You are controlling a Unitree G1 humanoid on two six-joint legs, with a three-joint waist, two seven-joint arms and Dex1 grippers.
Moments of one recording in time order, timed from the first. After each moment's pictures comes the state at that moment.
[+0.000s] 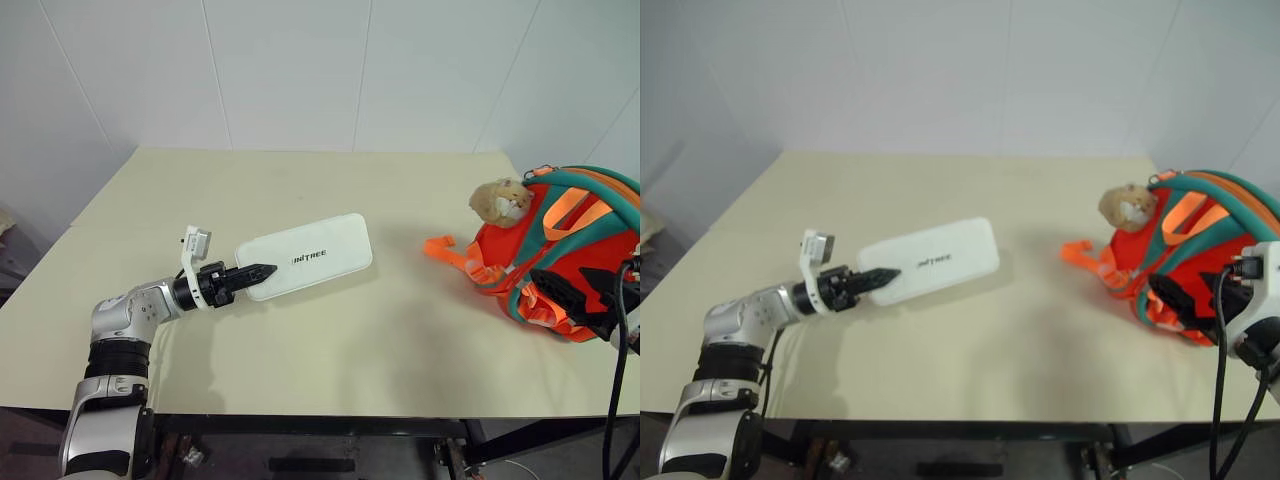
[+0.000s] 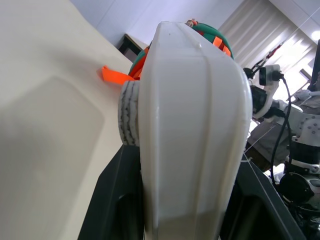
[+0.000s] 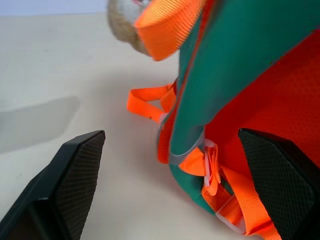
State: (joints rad) left arm -0.78 0.54 0.22 0.49 -0.60 0.83 -1.22; right arm -0.29 -0.66 -0.82 -0.50 0.68 1.22 0.39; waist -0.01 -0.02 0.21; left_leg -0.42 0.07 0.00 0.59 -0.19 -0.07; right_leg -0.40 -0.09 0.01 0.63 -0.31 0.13
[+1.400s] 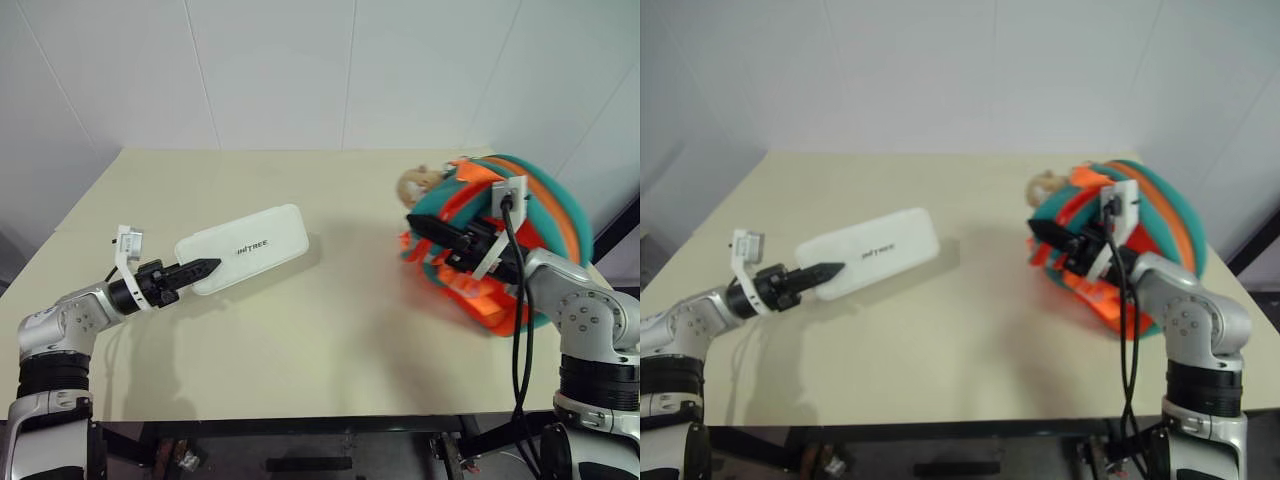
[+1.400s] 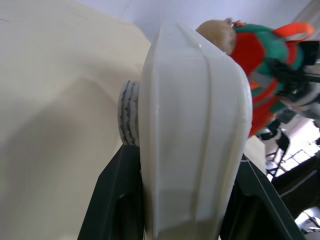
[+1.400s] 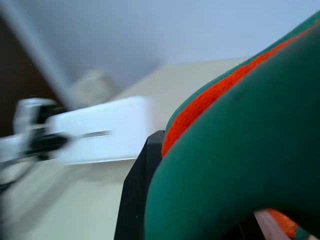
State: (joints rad) left arm -0.69 0.75 0.32 0.54 -0.64 0.71 -1.16; right arm -0.73 -0.51 -0.28 -0.14 0.93 0.96 0.65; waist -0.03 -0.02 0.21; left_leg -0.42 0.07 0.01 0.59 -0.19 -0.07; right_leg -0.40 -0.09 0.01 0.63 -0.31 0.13
